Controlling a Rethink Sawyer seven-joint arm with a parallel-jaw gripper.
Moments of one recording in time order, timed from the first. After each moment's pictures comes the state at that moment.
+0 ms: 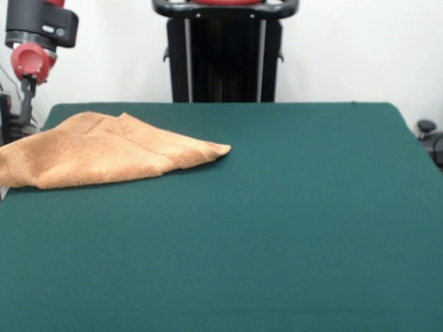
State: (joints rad) arm -1.27 -0.63 0.42 1.98 -0.78 -0.22 2.70
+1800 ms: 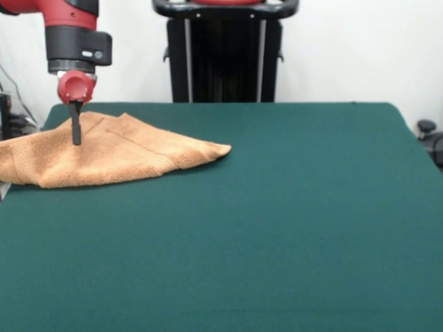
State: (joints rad) arm -1.19 -0.52 0.37 1.98 -0.78 -0.21 2.70
